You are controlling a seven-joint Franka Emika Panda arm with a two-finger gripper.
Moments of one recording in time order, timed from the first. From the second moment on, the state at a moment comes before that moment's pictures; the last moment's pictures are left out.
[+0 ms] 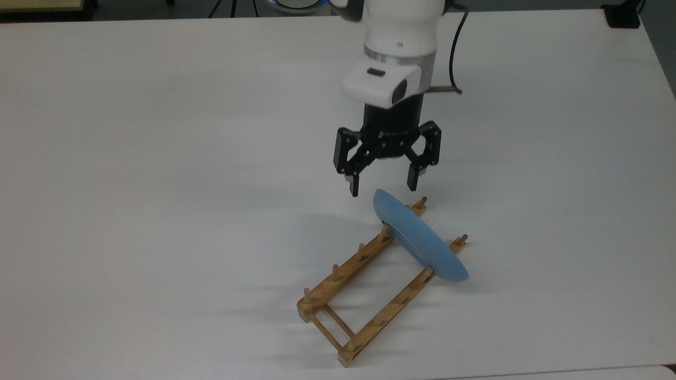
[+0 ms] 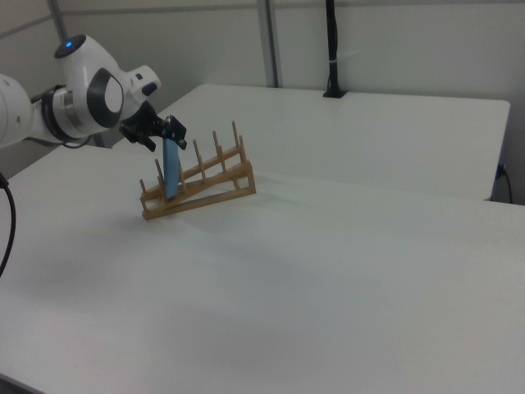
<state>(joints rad) 0.25 0.37 0.03 -1.60 -0.28 2.47 0.21</state>
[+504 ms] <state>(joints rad) 0.25 0.42 0.03 -1.57 -0.32 2.50 0.32</state>
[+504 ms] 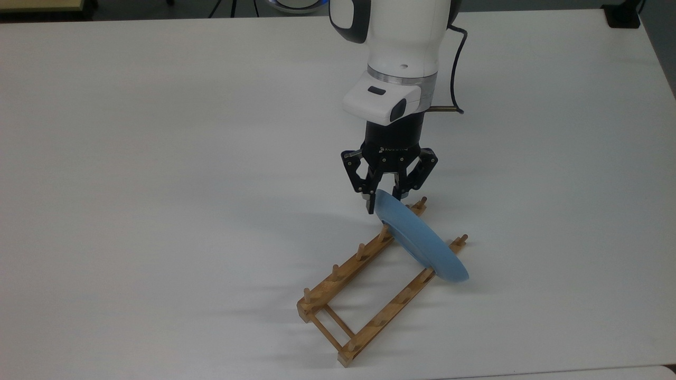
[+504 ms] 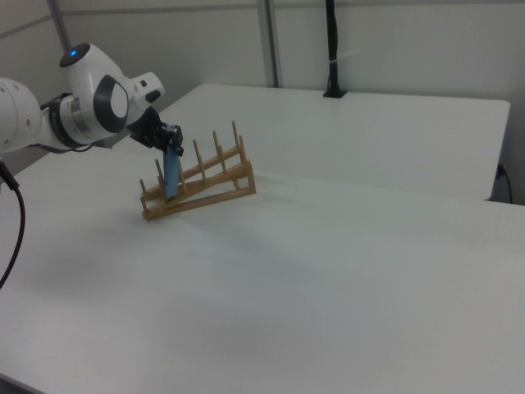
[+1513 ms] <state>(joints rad) 0.24 0.37 0.03 -1.54 -0.32 2.50 0.34</state>
